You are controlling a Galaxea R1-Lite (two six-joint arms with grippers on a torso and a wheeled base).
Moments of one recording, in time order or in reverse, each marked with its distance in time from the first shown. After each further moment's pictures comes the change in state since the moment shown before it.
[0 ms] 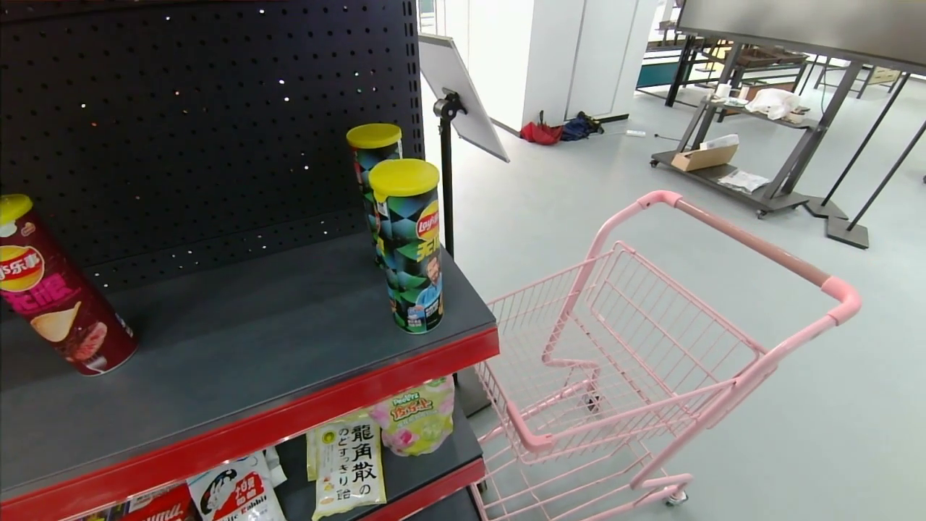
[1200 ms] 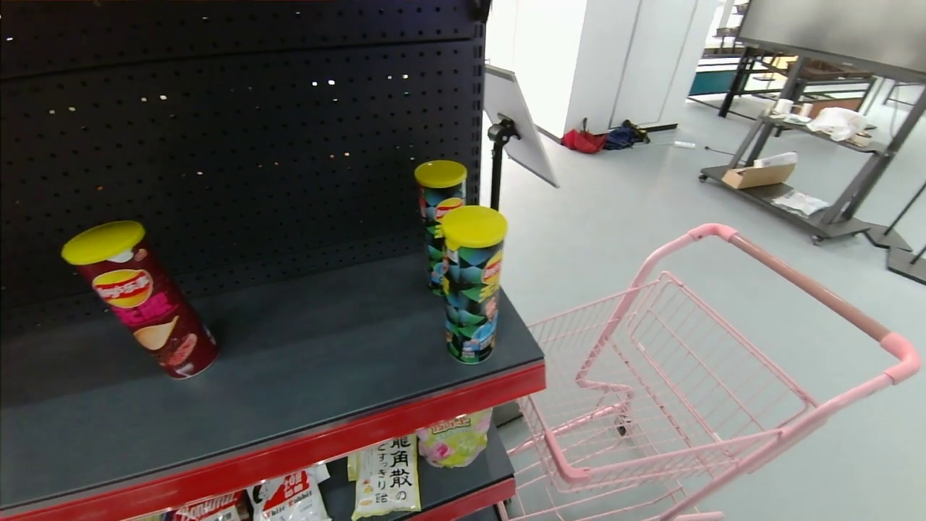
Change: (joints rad) left arm -0.001 0.000 0.000 0.000 0.001 0.000; right arm -0.002 0.006 0.009 -0.008 0.012 0.000
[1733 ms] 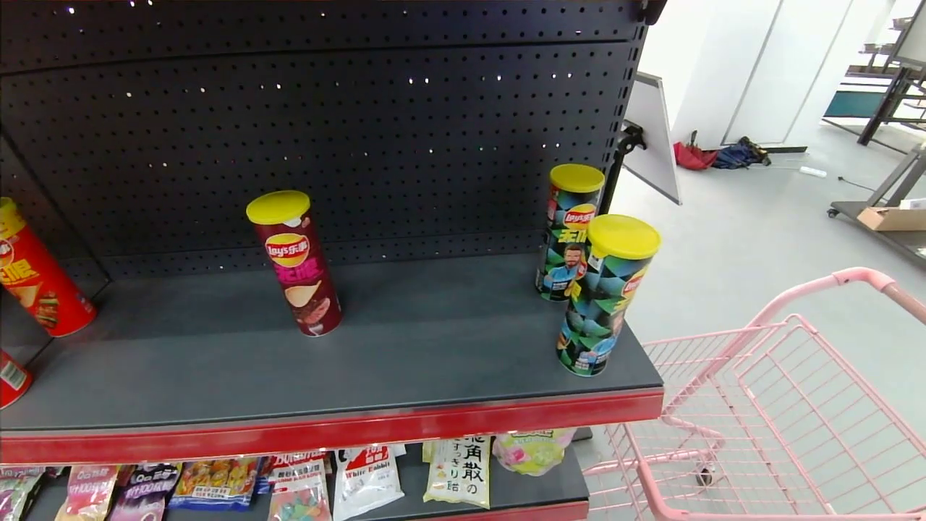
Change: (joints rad) left arm 0.001 0.000 0.000 0.000 0.001 0.000; right arm 0.007 -0.051 0.041 -0.006 0.013 -0.015
